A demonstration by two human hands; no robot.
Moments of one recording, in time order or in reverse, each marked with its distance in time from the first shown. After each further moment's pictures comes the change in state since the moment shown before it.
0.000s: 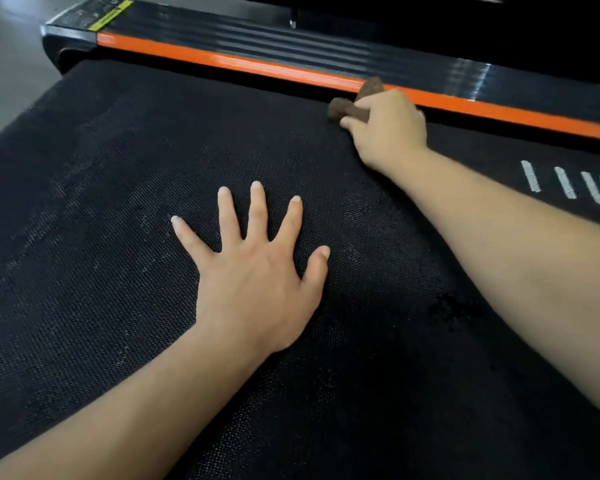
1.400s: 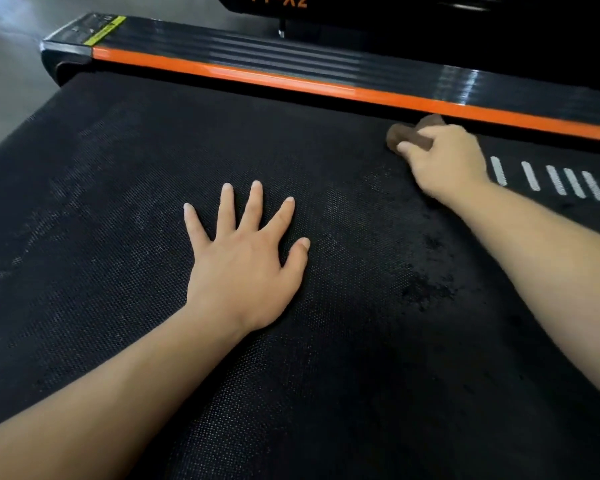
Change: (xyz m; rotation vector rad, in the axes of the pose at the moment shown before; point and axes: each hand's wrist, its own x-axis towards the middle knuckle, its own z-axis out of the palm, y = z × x) left_hand 0.003 -0.002 0.000 -0.041 -0.006 0.063; right_hand -0.063 0.073 -0.049 -0.062 0.048 0.121
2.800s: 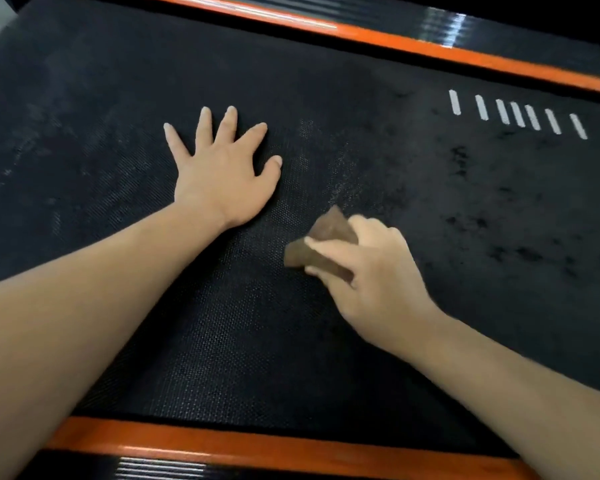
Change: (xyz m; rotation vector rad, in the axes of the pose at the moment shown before) left_hand 0.001 -0.004 0.000 -0.025 0.032 0.003; right_hand -0.253 -0.071 -0.054 0.210 -0.181 -0.367
